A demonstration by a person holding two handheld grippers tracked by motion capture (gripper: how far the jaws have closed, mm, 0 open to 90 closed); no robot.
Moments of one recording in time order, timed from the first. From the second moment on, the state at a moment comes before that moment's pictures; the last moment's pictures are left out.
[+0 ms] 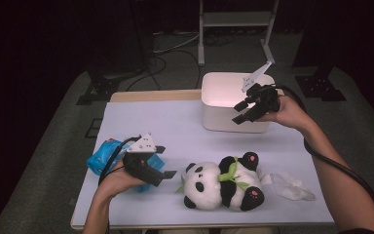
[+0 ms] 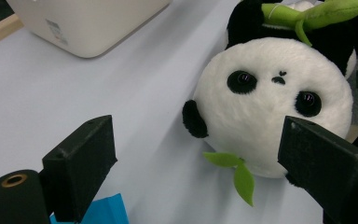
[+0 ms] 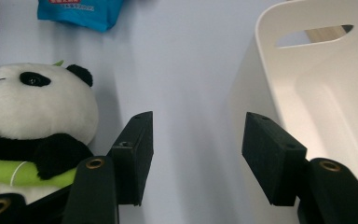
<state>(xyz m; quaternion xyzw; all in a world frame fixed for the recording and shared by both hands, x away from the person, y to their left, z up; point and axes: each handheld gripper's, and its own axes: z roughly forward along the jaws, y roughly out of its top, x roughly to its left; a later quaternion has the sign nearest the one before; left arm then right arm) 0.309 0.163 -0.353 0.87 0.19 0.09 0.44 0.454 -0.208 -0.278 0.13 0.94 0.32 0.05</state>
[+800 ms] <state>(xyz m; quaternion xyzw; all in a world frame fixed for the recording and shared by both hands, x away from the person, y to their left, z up) 0.312 0.167 -0.356 0.87 0.20 0.09 0.44 0.498 -0.200 -0.287 0.15 0.95 0.28 0.05</state>
